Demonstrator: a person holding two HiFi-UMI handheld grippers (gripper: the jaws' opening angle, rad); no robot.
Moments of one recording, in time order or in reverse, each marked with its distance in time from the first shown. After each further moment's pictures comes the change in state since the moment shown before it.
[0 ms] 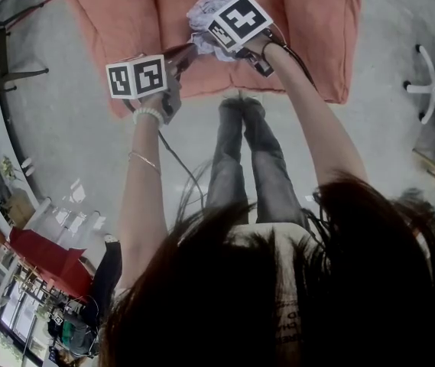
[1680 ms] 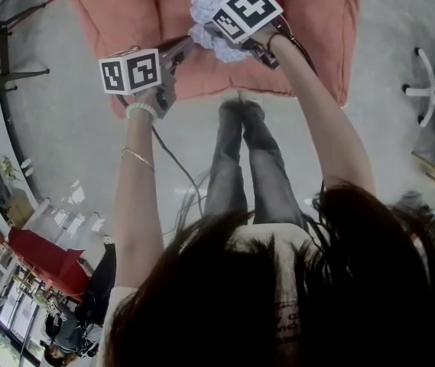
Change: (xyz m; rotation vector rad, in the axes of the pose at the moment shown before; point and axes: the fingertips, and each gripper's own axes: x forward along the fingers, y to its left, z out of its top) left arm -0.007 -0.003 0.030 0.064 -0.031 -0.002; right arm -0.024 -0.005 0.025 -0.039 -0.031 0.039
